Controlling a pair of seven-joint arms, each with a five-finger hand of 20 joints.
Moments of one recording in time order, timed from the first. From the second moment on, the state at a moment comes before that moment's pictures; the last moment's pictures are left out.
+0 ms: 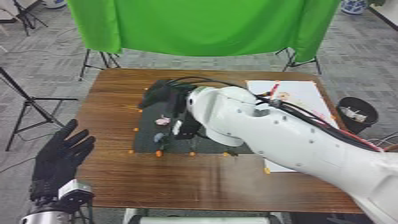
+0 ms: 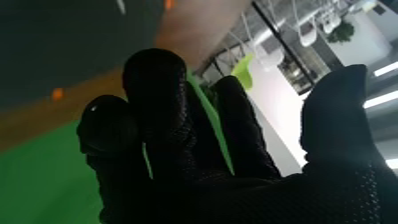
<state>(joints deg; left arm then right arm) 142.6 -42.3 -92.3 -130.7 19.1 28.7 40.5 -36.4 -62.7 21.1 -100.8 -81.8 -5.6 33.2</state>
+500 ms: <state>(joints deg) 145.9 -43.3 -94.2 -132.4 21.3 29.0 39.6 -54.2 -37.5 50.3 -118.5 -91.5 -7.7 55.6</state>
